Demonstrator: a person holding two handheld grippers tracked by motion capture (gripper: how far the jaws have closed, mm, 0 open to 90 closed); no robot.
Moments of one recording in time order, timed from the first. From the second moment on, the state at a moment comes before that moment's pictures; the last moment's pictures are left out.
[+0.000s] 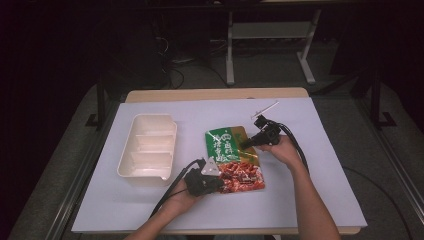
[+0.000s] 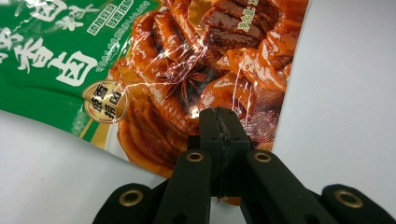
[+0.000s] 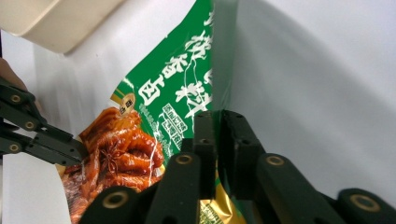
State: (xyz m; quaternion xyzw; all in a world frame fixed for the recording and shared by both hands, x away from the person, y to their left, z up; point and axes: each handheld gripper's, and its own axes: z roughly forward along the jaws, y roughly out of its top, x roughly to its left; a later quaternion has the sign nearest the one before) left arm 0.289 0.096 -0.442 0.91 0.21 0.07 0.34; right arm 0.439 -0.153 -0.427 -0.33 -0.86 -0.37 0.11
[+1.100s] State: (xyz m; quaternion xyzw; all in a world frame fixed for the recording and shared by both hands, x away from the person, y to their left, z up) left arm 0.269 0.131 -0.425 0.87 0.22 0.06 0.44; right arm 0.424 -0.158 -0.396 -0.34 -0.84 -0.41 0.09
